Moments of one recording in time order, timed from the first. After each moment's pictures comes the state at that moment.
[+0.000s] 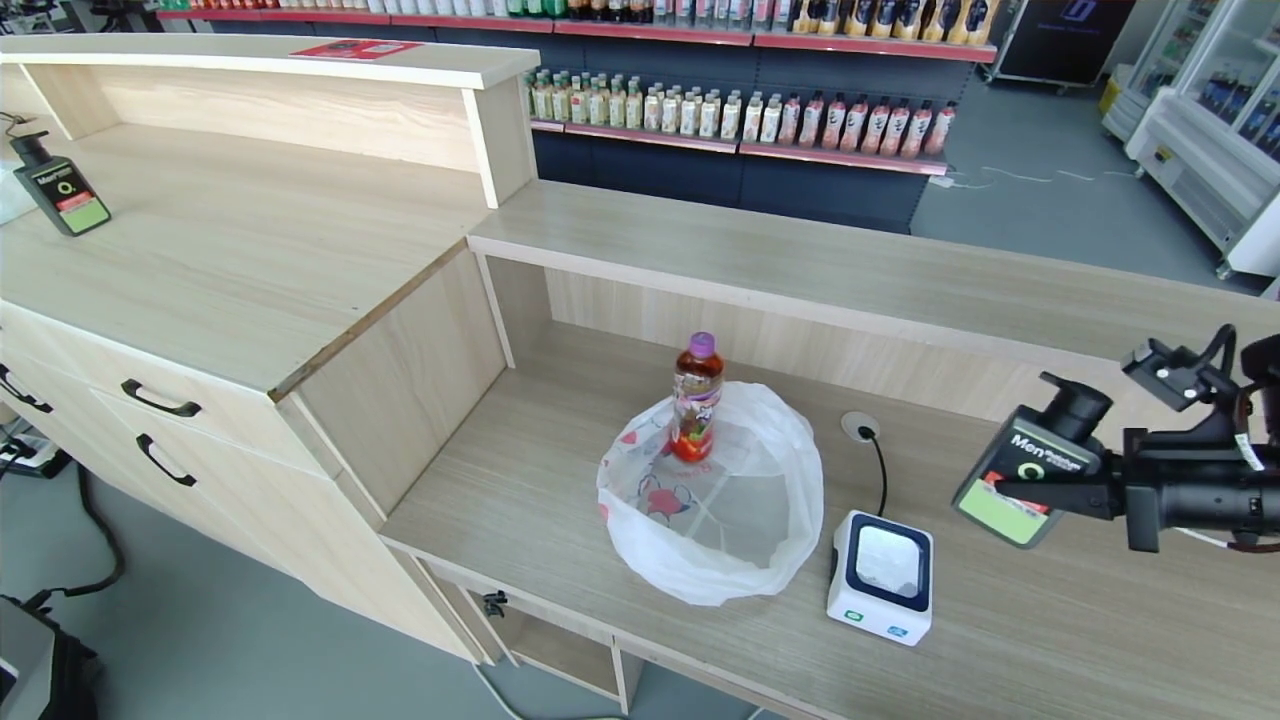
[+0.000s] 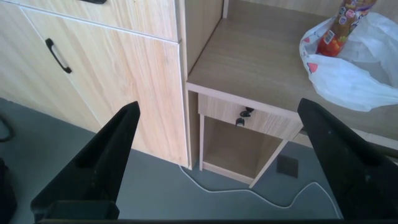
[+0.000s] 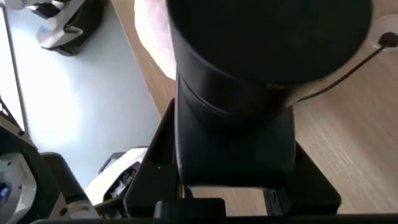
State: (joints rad) left arm 0.00 0.00 0.00 0.00 -0.02 0.00; right arm -0.24 1.59 -0.79 -0.04 0.93 -0.59
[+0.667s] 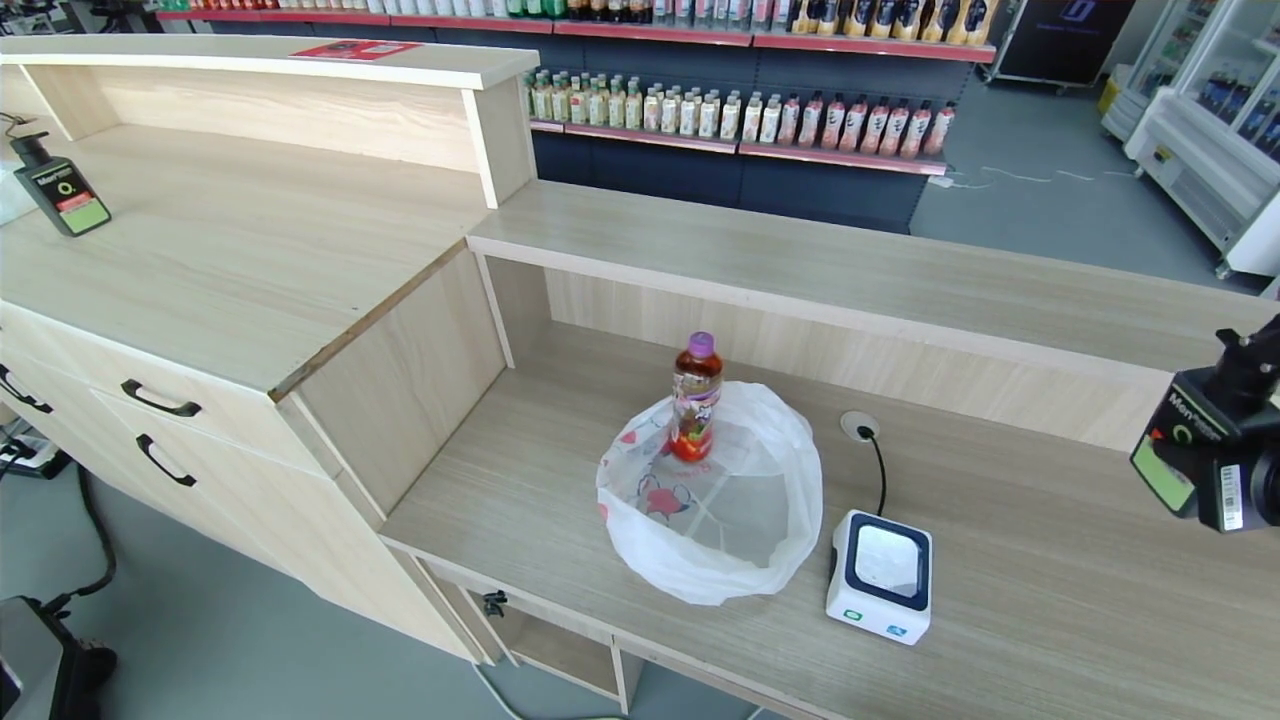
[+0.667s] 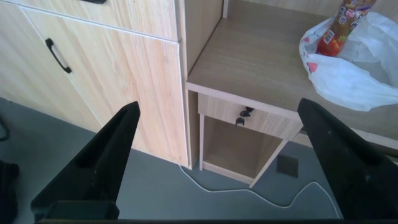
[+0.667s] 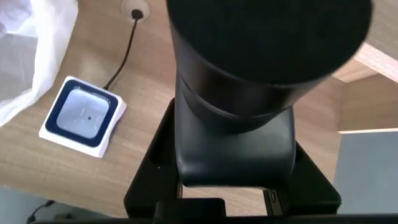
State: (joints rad) left arm 0.00 0.00 0.00 0.00 -0.02 0.00; right arm -0.03 1.23 -0.58 -0.31 -0.16 -0.27
